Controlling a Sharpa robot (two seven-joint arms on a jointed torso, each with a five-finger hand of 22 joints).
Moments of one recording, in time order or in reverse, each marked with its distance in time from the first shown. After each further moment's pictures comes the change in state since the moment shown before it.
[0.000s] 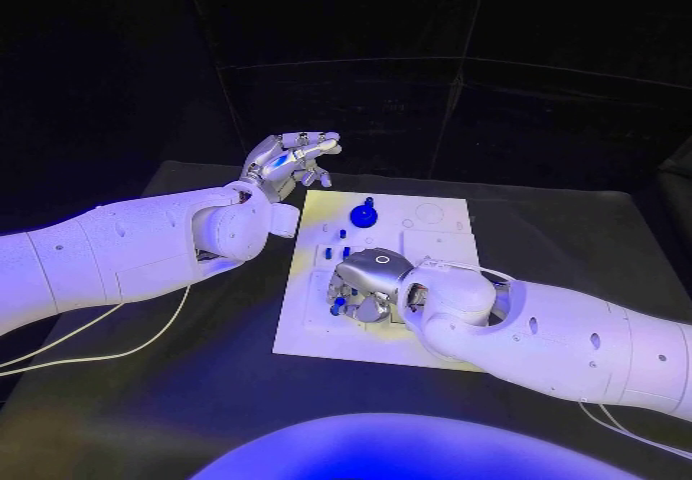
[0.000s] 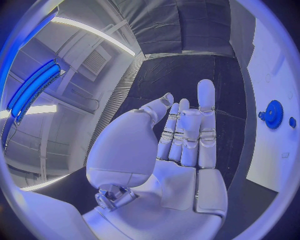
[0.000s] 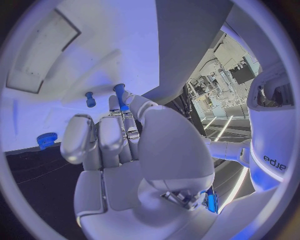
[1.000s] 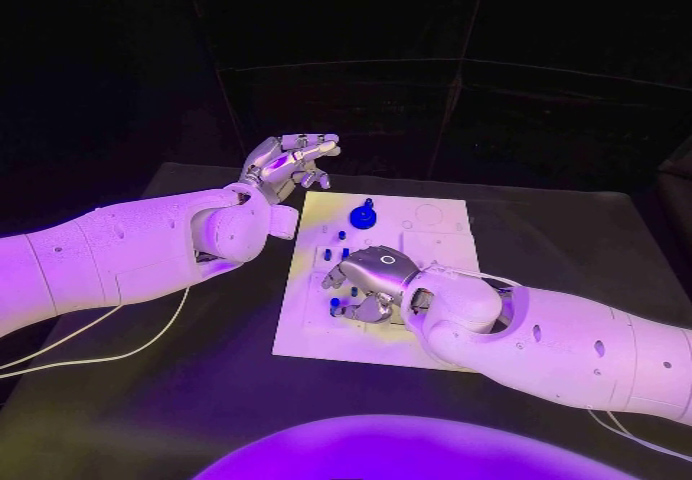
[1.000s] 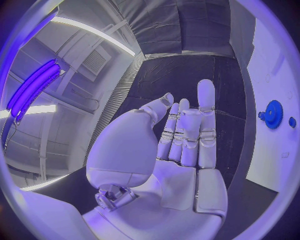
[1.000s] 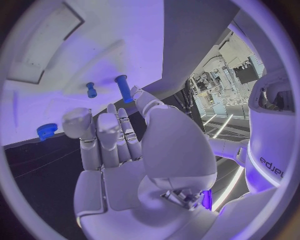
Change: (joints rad) left arm 0.000 0.000 0.000 -0.002 0.000 0.003 -0.003; left_hand 0.000 0.000 0.000 0.000 0.000 0.000 0.000 0.000 0.000 0.000 0.000 0.000 0.000 0.000 0.000 0.000 -0.004 0.000 0.000 0.000 -0.004 -0.002; right arm -0.006 -0.031 -0.011 0.020 -0.013 -0.130 0.005; right_hand -0.093 -0.069 -0.161 0.044 0.011 -0.226 0.041 -0.034 -0.017 -0.255 0.051 -0.054 -0.016 -0.029 0.043 -0.050 -0.111 0.016 -0.099 0.044 -0.123 -0.201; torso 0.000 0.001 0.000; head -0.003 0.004
